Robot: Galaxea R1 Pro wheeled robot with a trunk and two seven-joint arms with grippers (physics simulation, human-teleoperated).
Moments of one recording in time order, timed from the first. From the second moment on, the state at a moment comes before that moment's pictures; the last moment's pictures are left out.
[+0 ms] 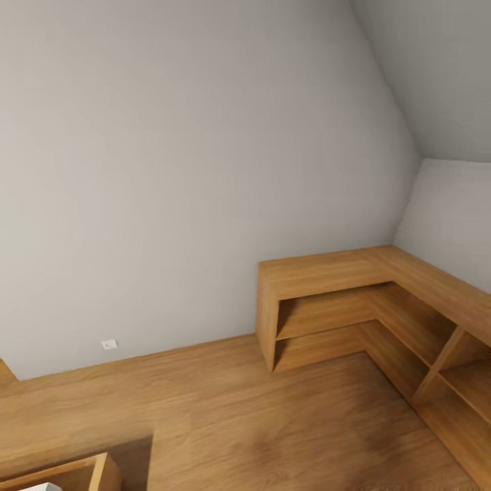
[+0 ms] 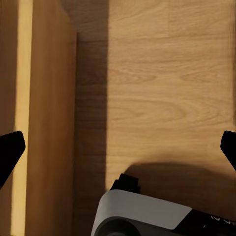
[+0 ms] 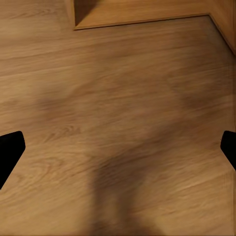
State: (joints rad) left arm -0.27 -0.01 -1.09 -0.15 1.20 -0.28 0.35; right arm -0.28 0.01 0.78 -0.16 -0.62 -0.53 -0.34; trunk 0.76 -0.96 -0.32
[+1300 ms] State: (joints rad) left arm -0.27 -0.01 -1.09 -0.15 1.20 -0.28 0.35; right arm -0.28 0.01 0.78 -0.16 -0.62 -0.53 -0.34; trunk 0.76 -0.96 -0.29
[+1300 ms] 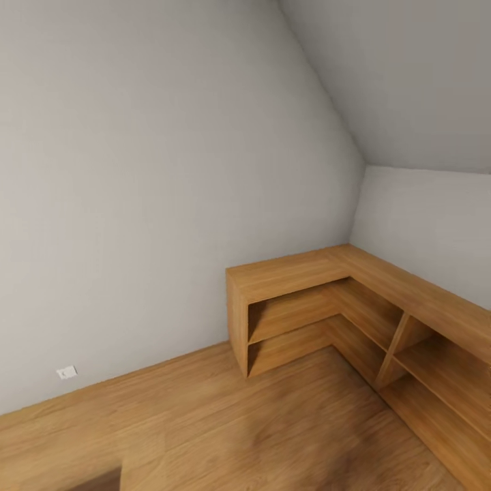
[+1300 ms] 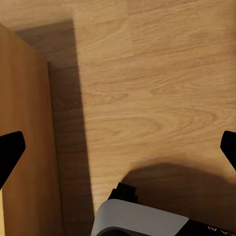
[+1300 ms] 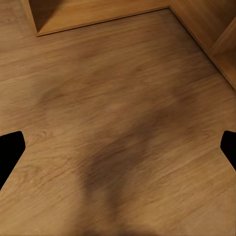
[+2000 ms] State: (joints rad) left arm -0.27 -0.01 -1.09 -0.15 1.20 -0.28 0.36; right arm -0.28 0.02 0.78 -0.16 -0.63 -0.53 -0.34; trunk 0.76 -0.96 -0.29
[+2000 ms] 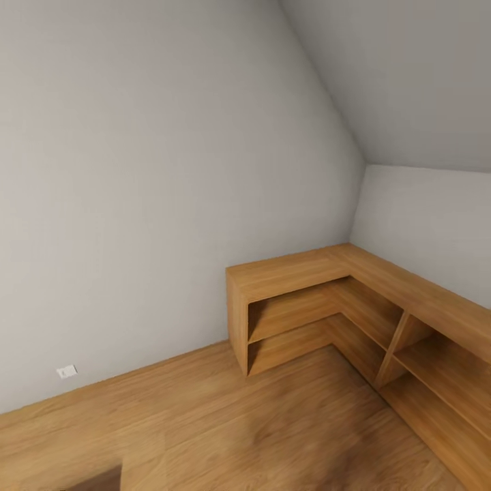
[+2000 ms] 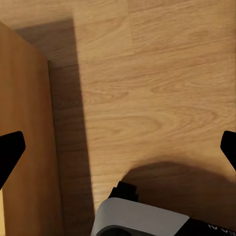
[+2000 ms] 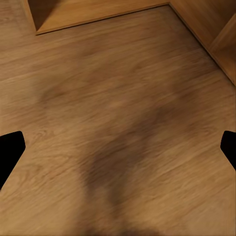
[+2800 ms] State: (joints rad) left arm -0.27 -0.01 -1.09 -0.15 1.20 -0.28 0.35; right arm -0.28 0.02 0.78 -0.16 -0.63 -0.53 -0.34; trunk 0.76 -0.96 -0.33
